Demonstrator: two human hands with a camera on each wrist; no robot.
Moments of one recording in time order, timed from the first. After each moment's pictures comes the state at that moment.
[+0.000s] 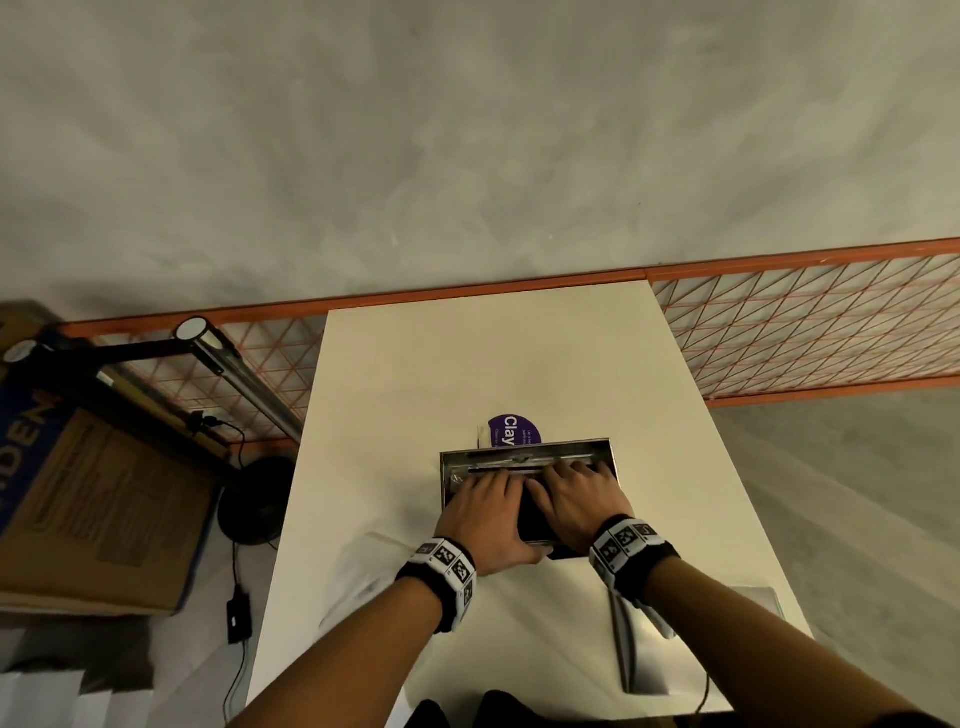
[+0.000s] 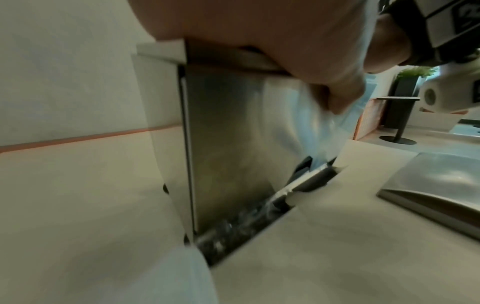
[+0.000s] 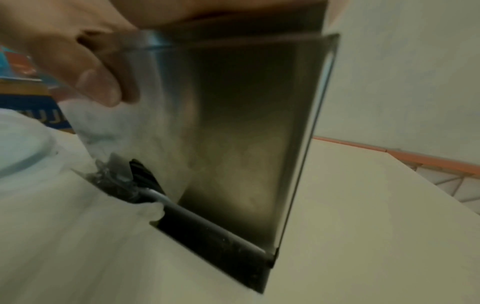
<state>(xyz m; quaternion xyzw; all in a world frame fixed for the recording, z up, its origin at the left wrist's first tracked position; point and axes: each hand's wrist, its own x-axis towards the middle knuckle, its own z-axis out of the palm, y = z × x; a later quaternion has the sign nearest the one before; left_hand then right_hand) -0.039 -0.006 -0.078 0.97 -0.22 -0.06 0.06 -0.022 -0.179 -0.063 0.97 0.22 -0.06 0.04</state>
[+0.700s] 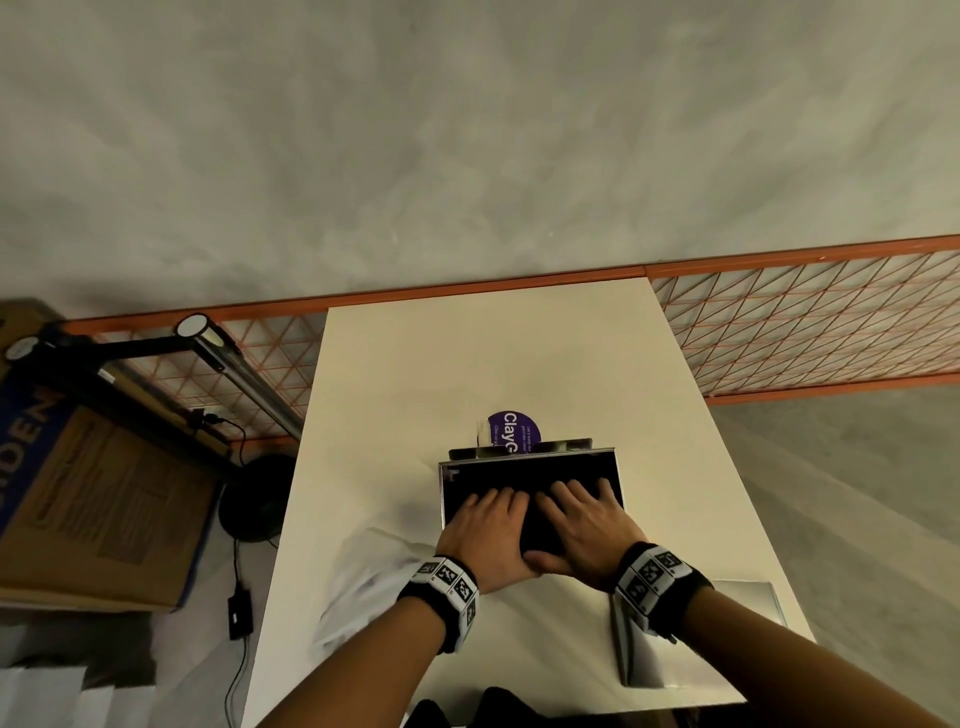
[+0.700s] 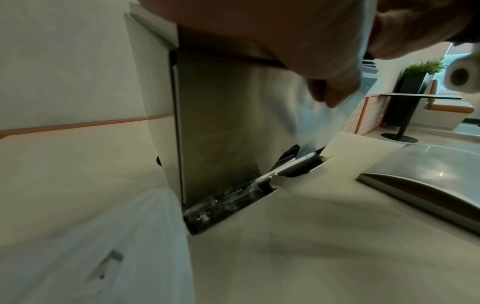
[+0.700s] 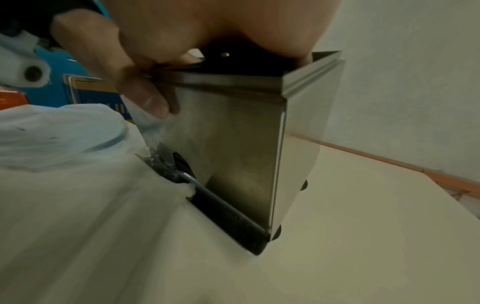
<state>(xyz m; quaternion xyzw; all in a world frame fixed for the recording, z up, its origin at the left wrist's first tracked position) -0.065 -0.009 -0.079 0.97 -0.22 -0.10 0.03 -0.062 -0.195 -0.062 0.96 0.29 -0.05 0.01</state>
